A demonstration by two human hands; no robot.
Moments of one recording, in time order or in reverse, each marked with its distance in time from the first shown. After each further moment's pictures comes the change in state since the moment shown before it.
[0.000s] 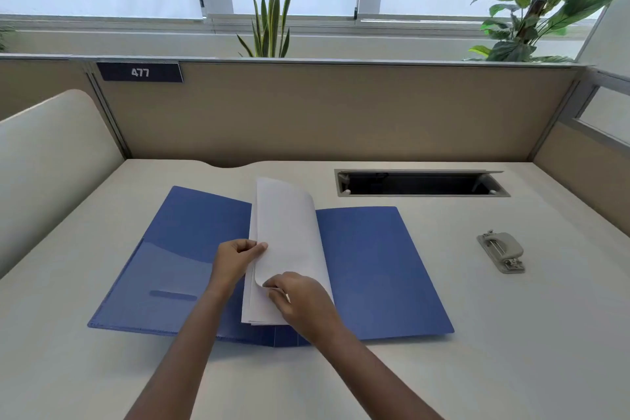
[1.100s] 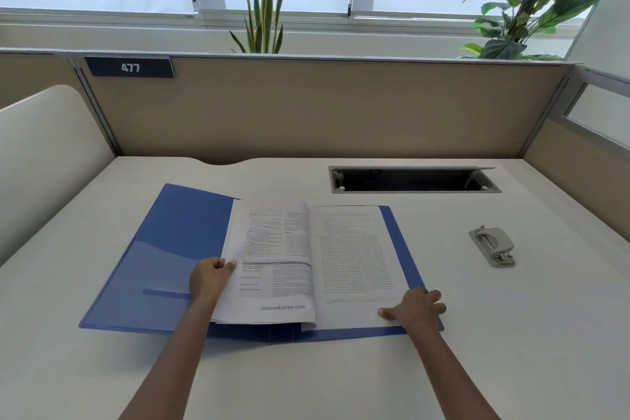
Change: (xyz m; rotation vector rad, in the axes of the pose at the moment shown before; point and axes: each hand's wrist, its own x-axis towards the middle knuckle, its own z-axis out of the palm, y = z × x) left_hand 0.006 -0.039 -0.013 0.367 0.233 -0.118; right_hand -0.056 0.125 -0.055 -0.263 -0.020 1.220
